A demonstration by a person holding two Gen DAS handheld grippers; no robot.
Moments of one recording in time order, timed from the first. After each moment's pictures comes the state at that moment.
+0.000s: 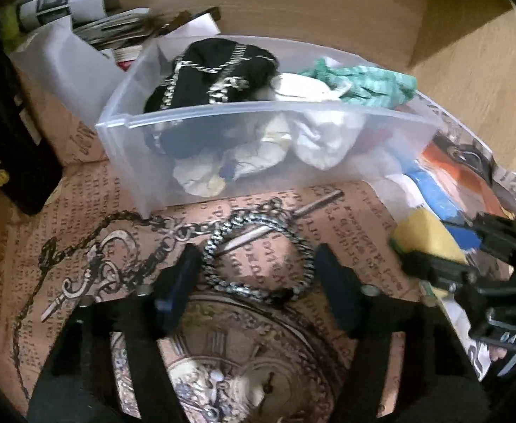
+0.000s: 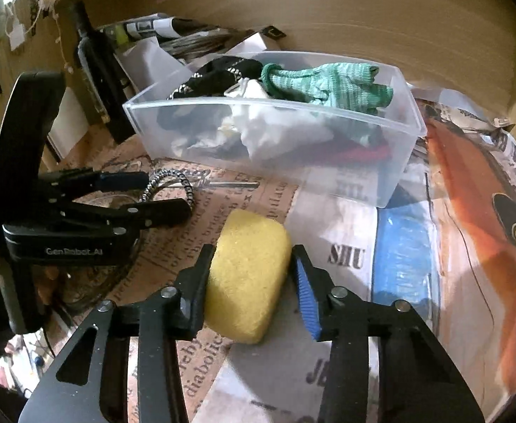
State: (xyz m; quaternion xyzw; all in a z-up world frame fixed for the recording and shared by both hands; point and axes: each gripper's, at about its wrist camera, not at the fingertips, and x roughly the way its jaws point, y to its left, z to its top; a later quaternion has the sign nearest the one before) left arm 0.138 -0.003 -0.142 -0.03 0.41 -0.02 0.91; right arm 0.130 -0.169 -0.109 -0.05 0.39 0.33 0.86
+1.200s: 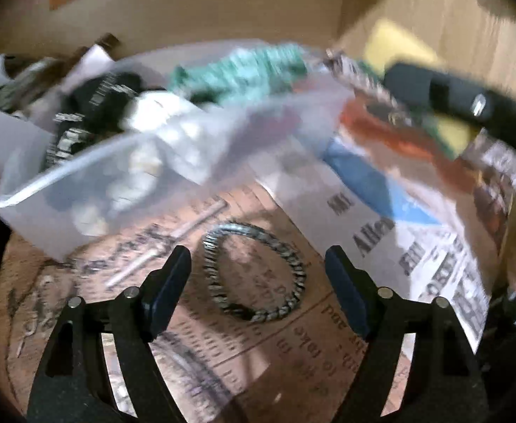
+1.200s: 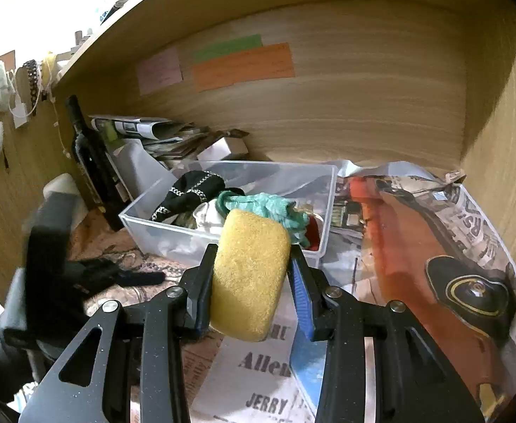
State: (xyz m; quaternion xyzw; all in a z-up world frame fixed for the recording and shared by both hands) left arm 0.159 -0.078 -0.137 0.04 0.43 -0.12 0.90; right arm 0.137 -0.211 -0.039 -0.01 0.28 0.30 0.91
